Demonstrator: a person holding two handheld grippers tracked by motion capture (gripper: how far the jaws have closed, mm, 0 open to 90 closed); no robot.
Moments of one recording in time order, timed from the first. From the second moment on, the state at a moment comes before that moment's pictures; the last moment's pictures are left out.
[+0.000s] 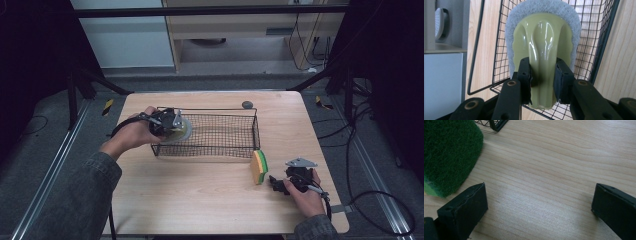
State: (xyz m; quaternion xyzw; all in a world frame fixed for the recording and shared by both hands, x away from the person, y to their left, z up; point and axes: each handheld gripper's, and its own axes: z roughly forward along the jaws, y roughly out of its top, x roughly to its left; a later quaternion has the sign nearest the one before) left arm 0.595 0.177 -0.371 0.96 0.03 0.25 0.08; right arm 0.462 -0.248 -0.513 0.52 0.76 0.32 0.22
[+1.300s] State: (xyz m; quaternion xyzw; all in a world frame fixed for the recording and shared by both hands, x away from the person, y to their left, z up) left arm 0.607 0.183 -0.401 0.97 0.06 0.21 0.09; right arm 0.462 -0.248 -0.513 0.52 0.76 0.32 0.22
